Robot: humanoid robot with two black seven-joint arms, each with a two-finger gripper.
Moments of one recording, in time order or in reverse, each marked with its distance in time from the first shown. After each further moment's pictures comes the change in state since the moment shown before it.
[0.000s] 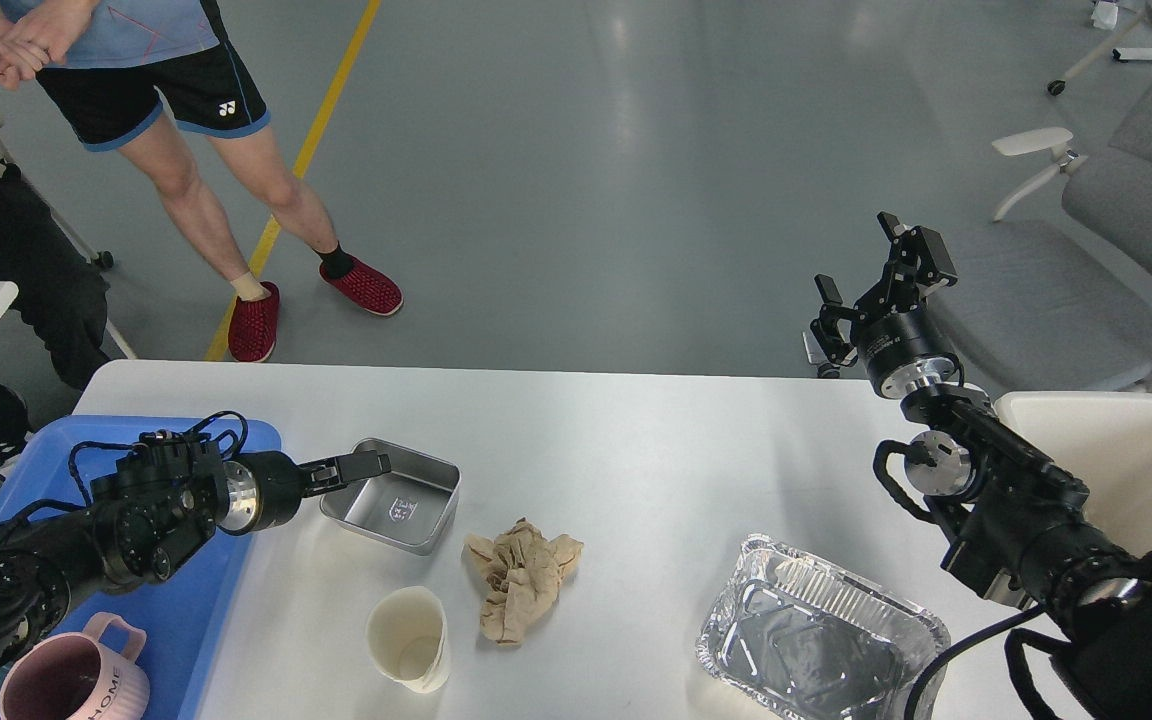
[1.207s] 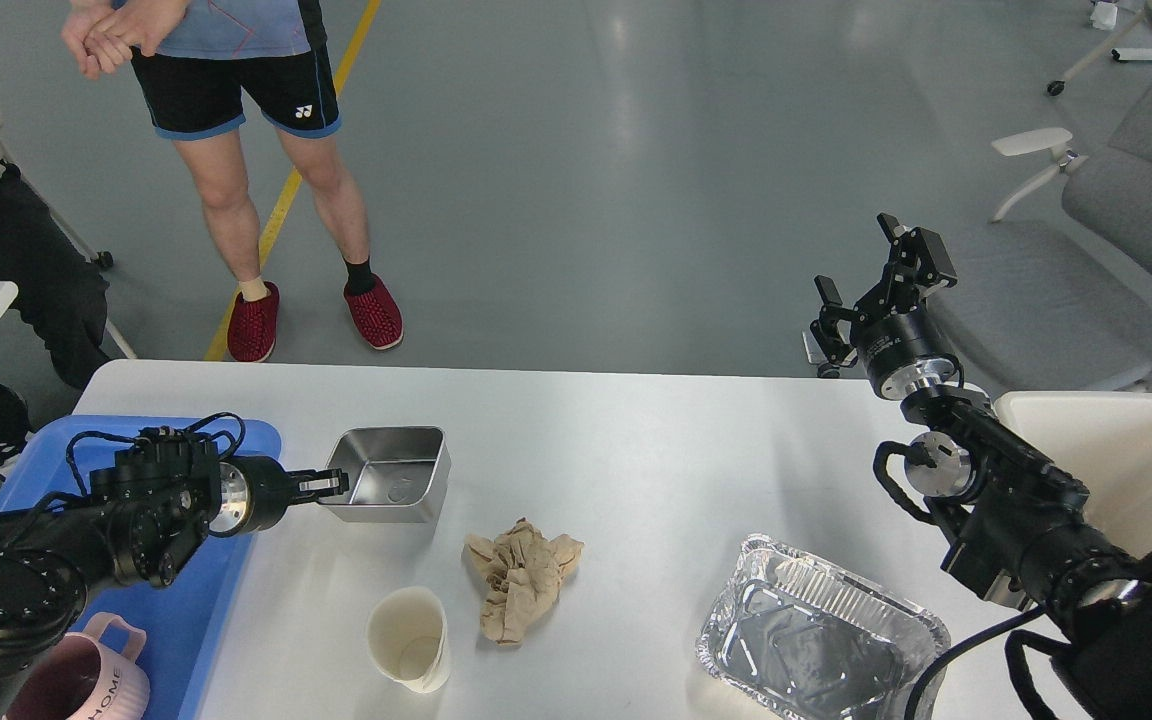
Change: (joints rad) left arm 0.002 -0.044 0.126 0.134 0.009 -0.036 -0.002; right arm 0.001 0.000 0.000 0.001 0.000 0.001 0.000
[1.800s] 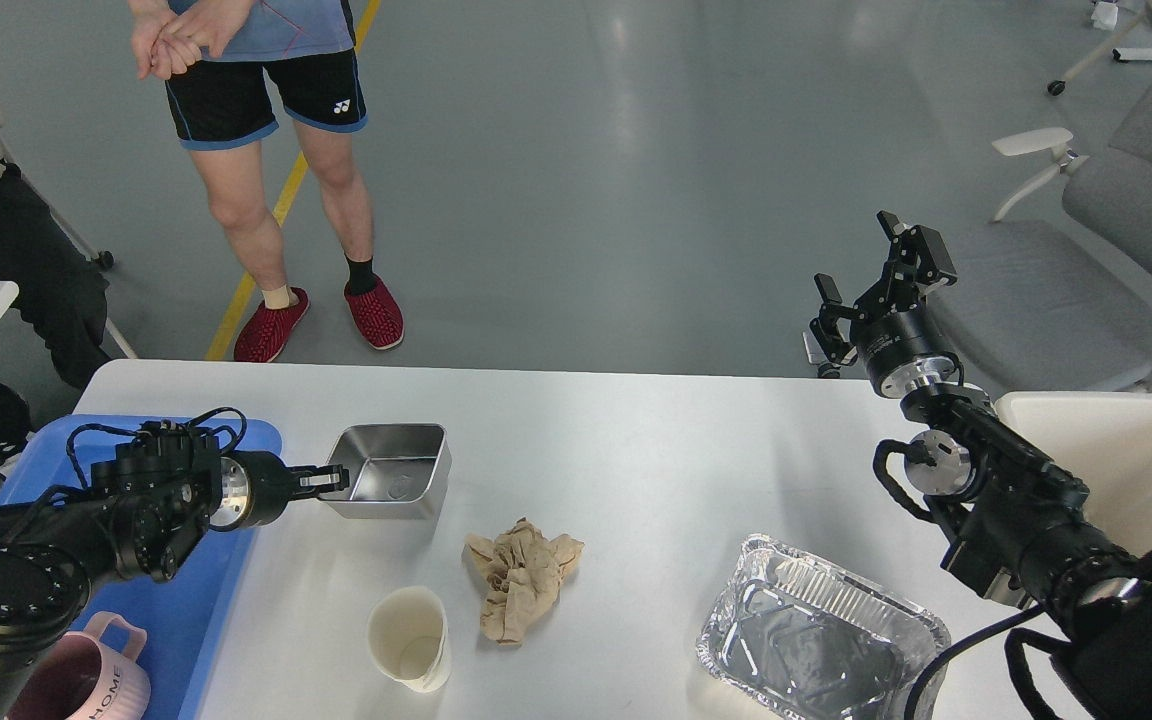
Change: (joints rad) left arm -0.020 -0.006 0.004 0.017 0.008 -0.035 -0.012; right arm 0.001 0.000 0.000 0.000 0.000 0.000 0.000
